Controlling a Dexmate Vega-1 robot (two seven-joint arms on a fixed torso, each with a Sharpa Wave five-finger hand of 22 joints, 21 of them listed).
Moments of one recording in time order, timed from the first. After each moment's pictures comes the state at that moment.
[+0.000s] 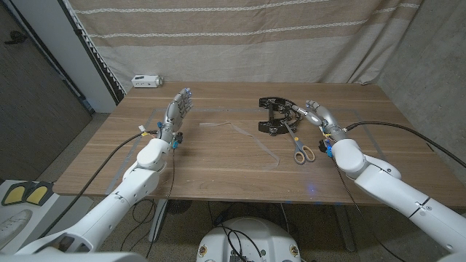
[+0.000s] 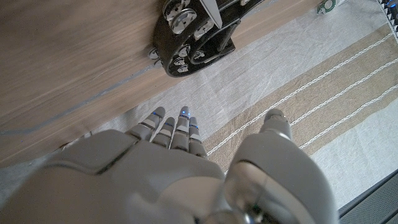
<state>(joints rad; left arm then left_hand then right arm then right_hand) 0.94 0.54 0.34 -1.39 -0.55 -0.38 0.09 0.11 -0.14 0.46 -0.15 0.31 0.20 -0.22 0.20 0.18 0.19 -0.12 0.20 0.18 0.14 -0.04 0.19 0.17 0.19 -0.04 0.19 0.17 -1.12 -0.83 -0.38 -1.97 0.08 -0.27 -0.42 0.47 0.10 -0.07 -0.12 0.43 0.09 0.10 0.21 0.18 0.21 0.02 0.25 0.18 0.00 -0.03 0.18 0.17 0.07 -0.04 0.20 0.17</state>
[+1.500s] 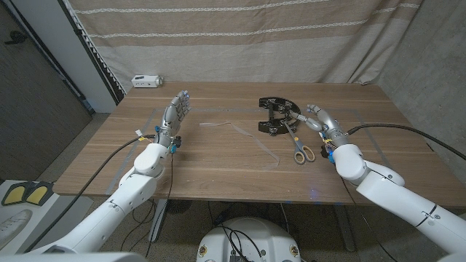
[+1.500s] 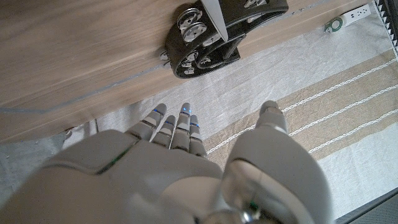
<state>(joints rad) 1.01 0.56 0.32 -1.48 -0.55 -0.37 0.13 0.11 -0.14 0.45 -0.15 0.31 0.21 -0.21 0.20 0.18 0.19 -0.12 0.20 0.18 0.14 -0.04 0.19 0.17 0.19 -0.04 0.19 0.17 -1.18 -0.86 -0.38 -2.07 0.00 -0.38 -0.45 0.54 0.11 -0.05 -0.14 0.42 0.13 0.12 0.21 0.18 0.26 0.03 0.26 0.18 0.03 -0.04 0.18 0.17 0.11 -0.04 0.20 0.17</state>
